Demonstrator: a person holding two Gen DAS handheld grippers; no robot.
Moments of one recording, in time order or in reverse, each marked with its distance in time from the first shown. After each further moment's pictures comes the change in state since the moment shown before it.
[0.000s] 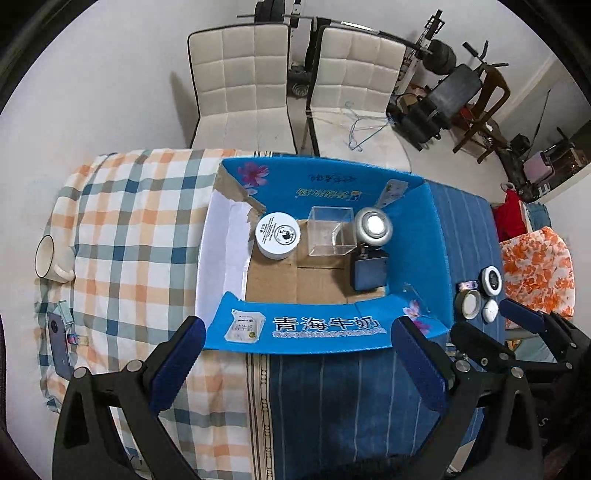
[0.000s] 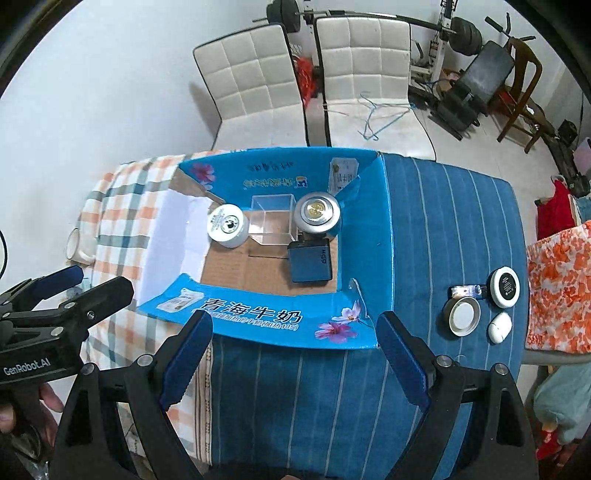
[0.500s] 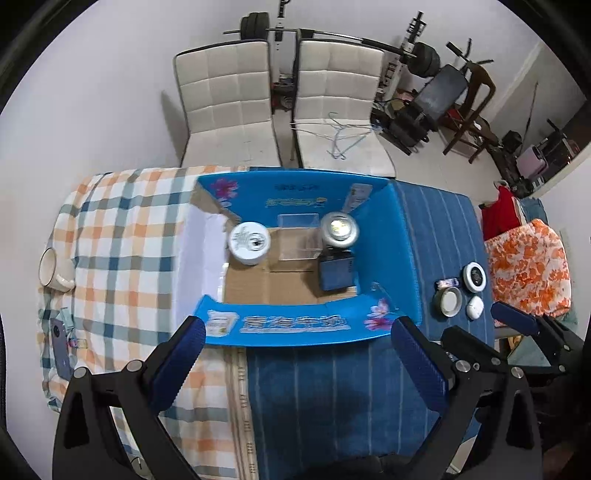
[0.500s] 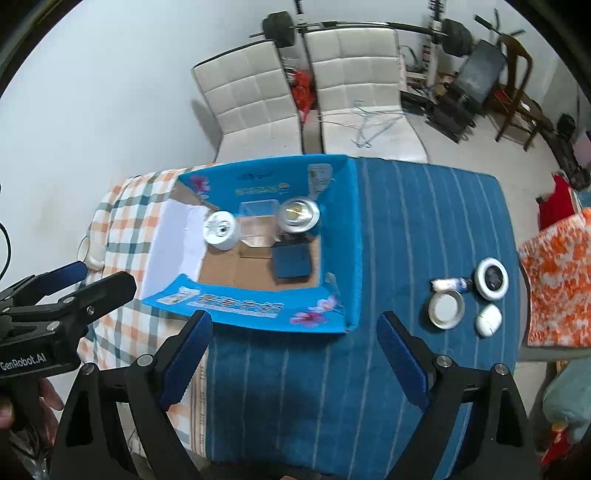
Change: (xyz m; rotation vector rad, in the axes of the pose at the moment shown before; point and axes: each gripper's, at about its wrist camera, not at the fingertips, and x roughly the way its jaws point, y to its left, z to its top) left arm -0.010 -0.061 -0.004 0.055 -0.035 0.004; right arm -0.033 -0.055 -0.025 0.053 -0.044 0.023
